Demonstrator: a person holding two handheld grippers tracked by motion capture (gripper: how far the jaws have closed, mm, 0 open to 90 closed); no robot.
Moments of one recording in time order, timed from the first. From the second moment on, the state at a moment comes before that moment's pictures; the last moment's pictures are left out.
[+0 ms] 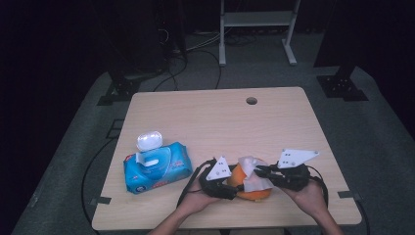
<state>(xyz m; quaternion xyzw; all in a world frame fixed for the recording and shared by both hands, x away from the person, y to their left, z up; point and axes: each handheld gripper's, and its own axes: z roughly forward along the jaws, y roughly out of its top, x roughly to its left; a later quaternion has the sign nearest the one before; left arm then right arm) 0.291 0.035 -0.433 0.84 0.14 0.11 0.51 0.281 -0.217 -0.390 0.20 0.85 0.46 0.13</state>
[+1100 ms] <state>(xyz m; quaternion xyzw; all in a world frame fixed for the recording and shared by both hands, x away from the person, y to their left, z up) 0.286 0.033 -0.432 0.83 0.14 0.11 0.52 0.278 -0.208 -0.386 0.19 0.85 0.48 0.11</state>
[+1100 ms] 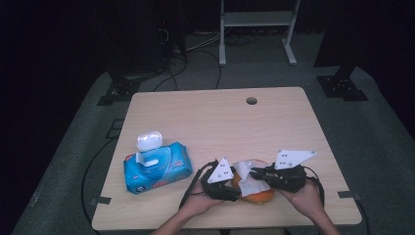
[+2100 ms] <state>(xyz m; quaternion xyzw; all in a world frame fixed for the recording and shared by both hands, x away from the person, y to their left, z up) 0.301 0.062 -0.451 0.85 0.14 0.05 0.50 0.301 -0.243 -0.422 0.27 0.84 0.47 0.04</state>
